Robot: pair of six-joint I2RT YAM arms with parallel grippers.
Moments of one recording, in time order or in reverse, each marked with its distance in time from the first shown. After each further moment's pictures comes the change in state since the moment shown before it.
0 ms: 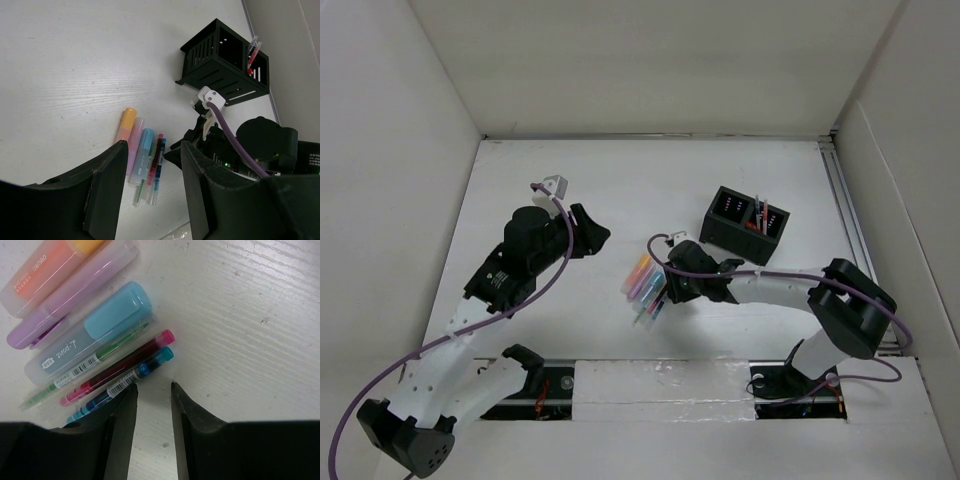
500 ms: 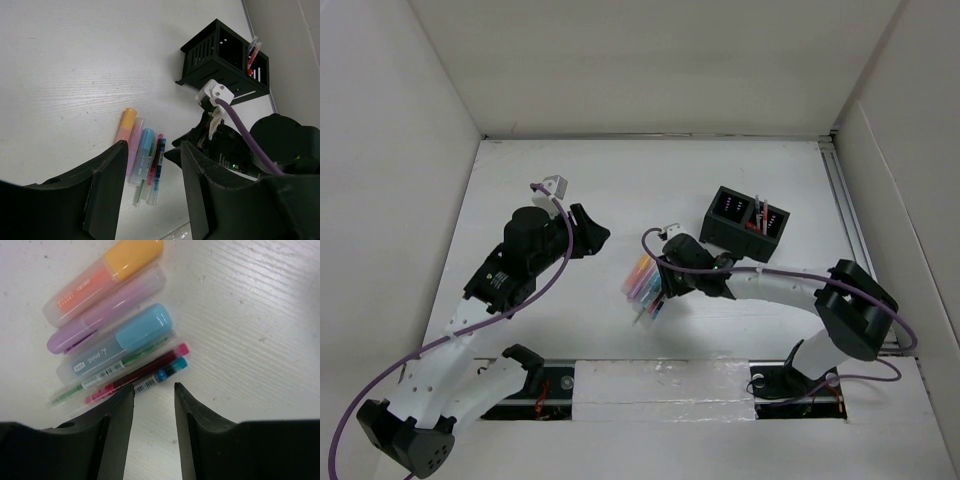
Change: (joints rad) left arm 0.000 -0.003 -0.001 0.000 -0.002 0.000; right arm 0.018 -0.032 0.083 -0.081 0.025 -0.037
